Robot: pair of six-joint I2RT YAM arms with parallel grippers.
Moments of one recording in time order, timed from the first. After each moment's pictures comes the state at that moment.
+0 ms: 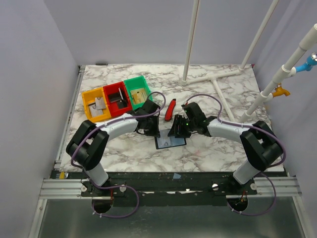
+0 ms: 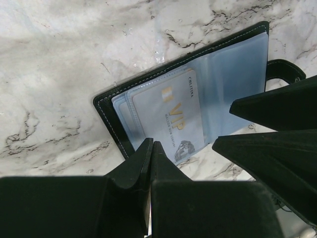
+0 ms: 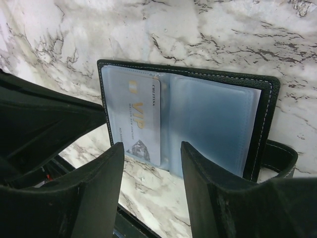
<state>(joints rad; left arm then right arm) -0.65 1.65 0.99 -0.38 0.20 -0.64 0.63 1.62 0.83 -0.09 -0.29 0.72</state>
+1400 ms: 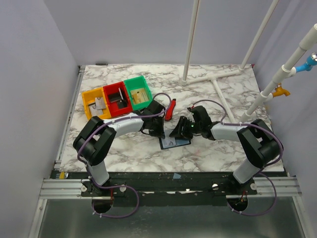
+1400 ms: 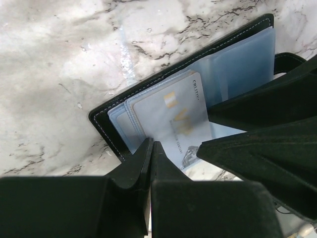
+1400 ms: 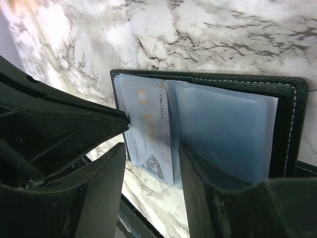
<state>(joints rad) -0.69 1.74 1.02 -0.32 0.22 -0.65 0.56 1.65 0.71 0.12 -0.40 0.82</state>
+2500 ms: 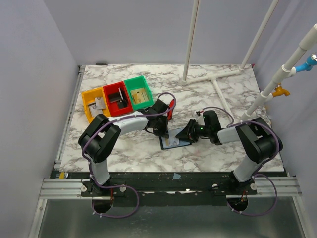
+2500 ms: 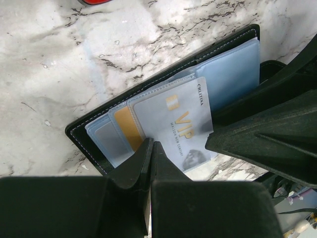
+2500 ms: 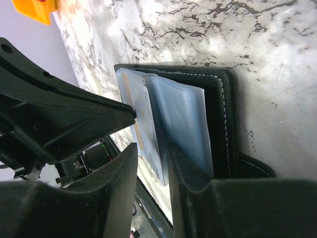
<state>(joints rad) -0.72 1.81 1.10 -0.34 0.22 -0.67 0.39 1.69 0.51 0.47 -0.67 0.97</state>
